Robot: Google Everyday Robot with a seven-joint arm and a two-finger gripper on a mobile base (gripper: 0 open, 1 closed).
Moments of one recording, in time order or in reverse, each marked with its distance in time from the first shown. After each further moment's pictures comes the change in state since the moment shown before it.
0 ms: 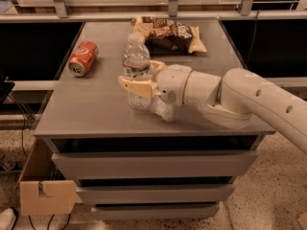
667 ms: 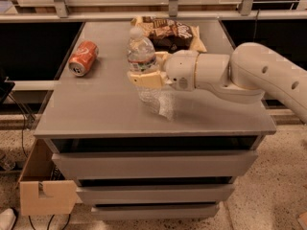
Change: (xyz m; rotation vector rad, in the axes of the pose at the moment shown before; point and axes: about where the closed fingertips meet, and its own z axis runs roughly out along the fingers) arm -0.009 -0.017 -0.010 -0.103 0.094 -0.106
